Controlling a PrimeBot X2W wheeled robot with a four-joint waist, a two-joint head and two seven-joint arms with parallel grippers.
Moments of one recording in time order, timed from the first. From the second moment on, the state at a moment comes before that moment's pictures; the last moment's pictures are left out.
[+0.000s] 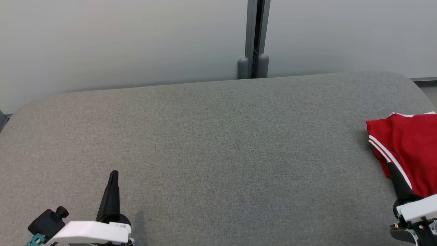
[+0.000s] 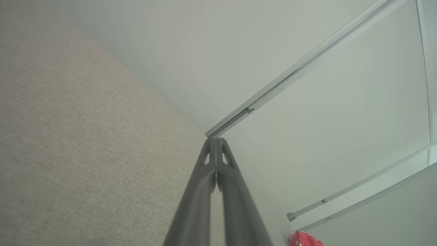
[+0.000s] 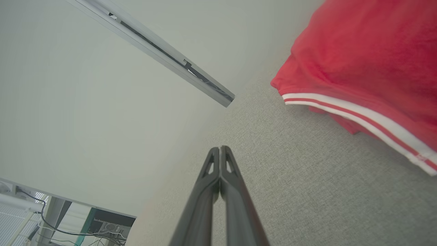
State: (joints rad) left arm 0.01 0.13 -0.15 0.14 -1.07 -0.03 -0.18; right arm -0.09 -0.07 -0.23 0.23 0.97 0.13 0.23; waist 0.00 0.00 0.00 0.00
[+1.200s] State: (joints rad) left arm -0.04 0.08 -0.16 0.18 -1.39 -0.09 -0.20; right arm -0.17 -0.07 -0.32 0.31 1.30 0.13 0.34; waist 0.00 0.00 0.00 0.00
